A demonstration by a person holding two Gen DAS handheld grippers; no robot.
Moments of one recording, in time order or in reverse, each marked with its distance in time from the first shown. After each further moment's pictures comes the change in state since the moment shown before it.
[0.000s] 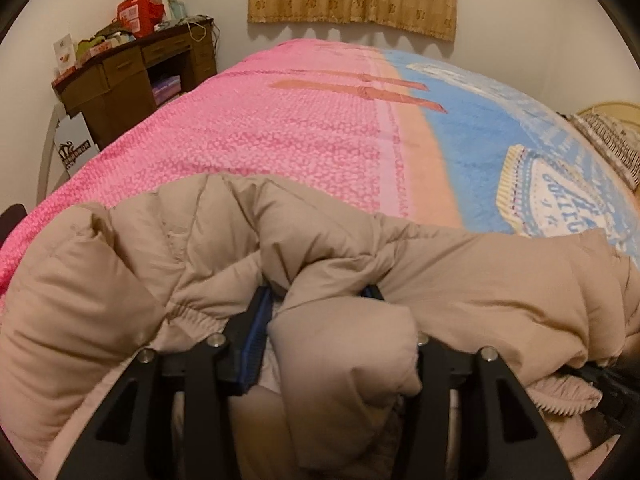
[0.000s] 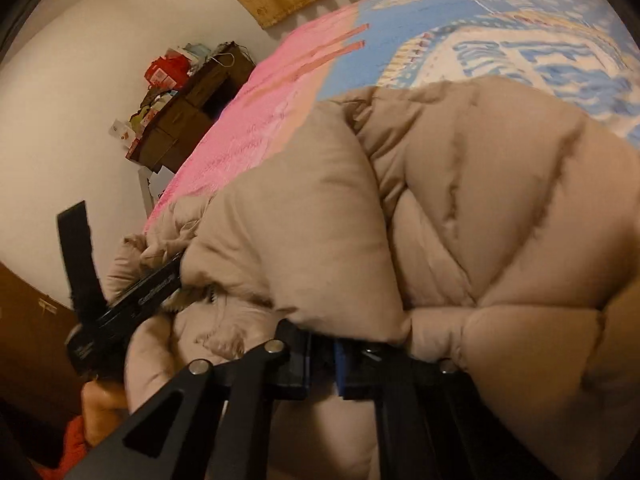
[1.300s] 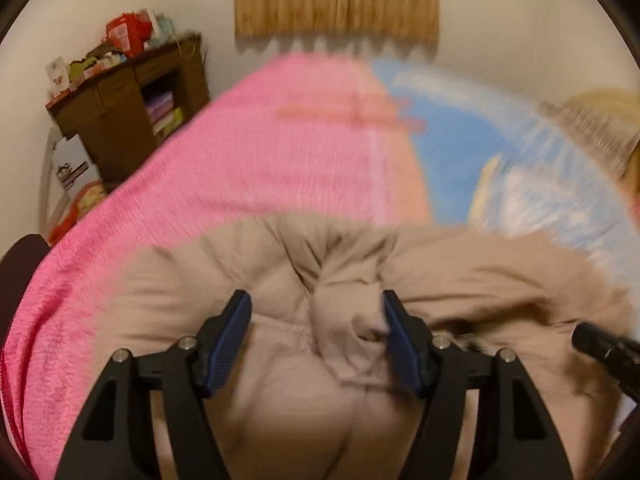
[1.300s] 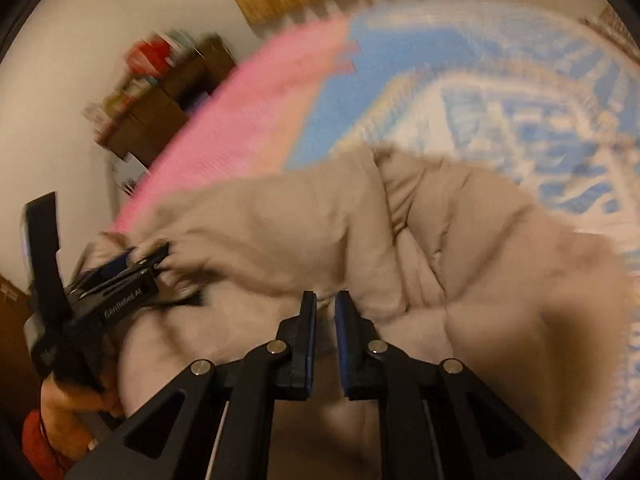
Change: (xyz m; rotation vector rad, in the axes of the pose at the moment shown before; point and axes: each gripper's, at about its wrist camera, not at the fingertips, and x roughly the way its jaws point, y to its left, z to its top) left arm -0.074 0.027 0.020 0.042 -0.060 -0.058; right arm -0.065 0.039 0.006 -0.094 -0.104 -0.093
